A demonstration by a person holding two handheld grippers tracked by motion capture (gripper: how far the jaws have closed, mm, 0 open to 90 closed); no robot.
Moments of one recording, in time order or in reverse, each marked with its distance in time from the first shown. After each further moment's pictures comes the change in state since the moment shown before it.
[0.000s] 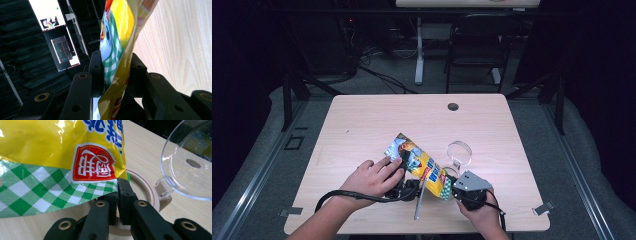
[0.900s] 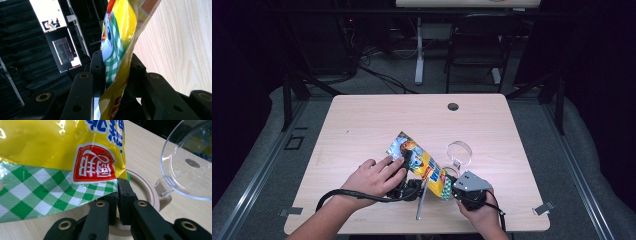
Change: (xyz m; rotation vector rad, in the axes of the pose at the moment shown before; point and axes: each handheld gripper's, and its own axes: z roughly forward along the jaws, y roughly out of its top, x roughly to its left) left arm 0.006 0.003 -0.003 -0.002 0.003 0.018; right arm 0.000 -0.001 0.000 -0.001 -0.005 0.002
